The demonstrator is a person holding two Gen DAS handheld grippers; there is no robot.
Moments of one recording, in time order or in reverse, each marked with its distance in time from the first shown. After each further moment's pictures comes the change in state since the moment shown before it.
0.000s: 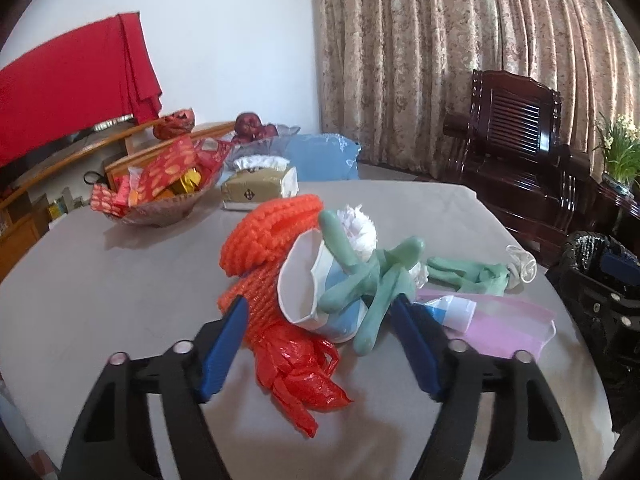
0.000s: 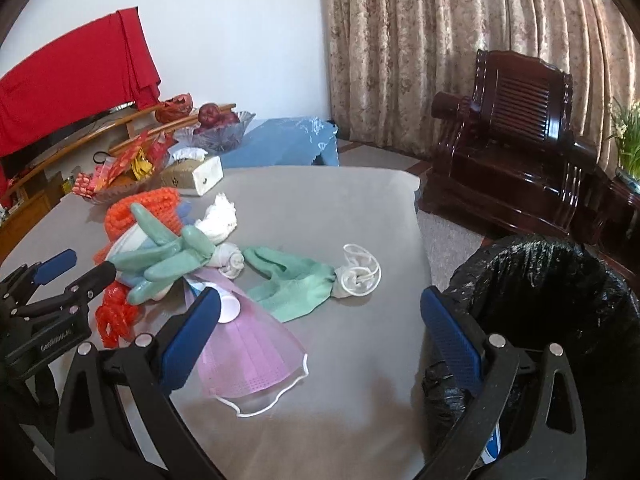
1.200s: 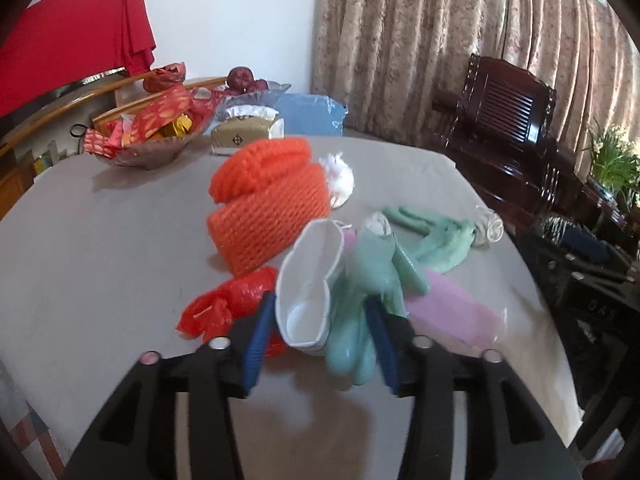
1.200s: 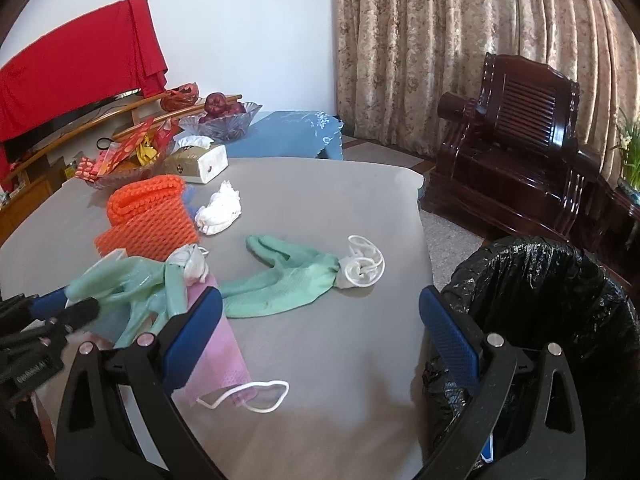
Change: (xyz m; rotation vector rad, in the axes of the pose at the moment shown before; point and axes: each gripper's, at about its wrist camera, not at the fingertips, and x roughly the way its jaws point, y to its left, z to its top) left arm -0.023 0.003 -0.029 -0.069 0.138 -0.083; right arm -0.006 0.007 -0.005 -0.047 0.008 -0.001
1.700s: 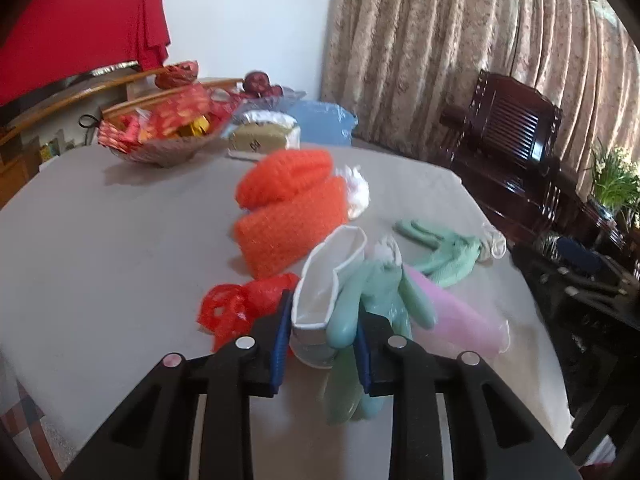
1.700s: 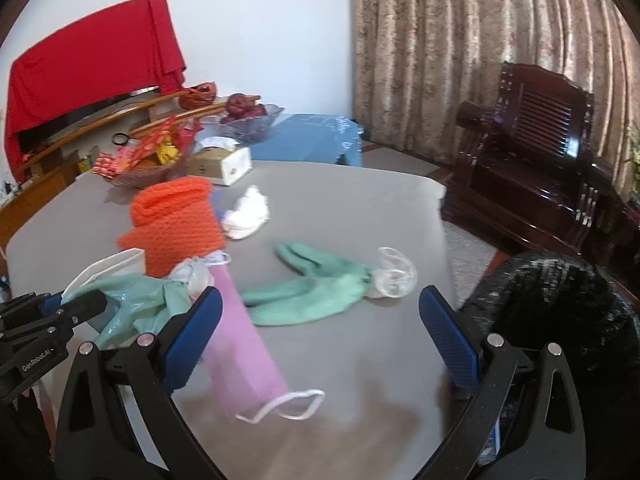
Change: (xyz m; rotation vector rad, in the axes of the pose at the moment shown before) left arm -0.020 0.021 0.002 -0.056 -0.040 0.000; right arm 0.000 0.031 0.011 -0.039 -0.014 0.077
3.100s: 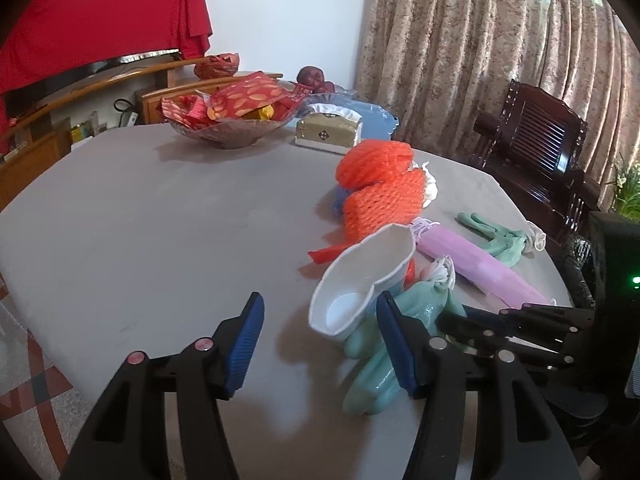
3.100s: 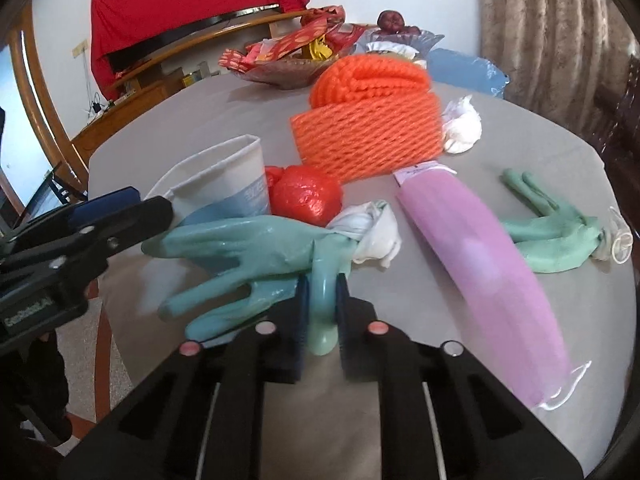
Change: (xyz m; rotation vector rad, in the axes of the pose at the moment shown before) left arm -0.017 0.073 -0.027 -0.062 0.011 0.069; right arm 0.038 0.123 -0.042 -0.181 0.252 0.359
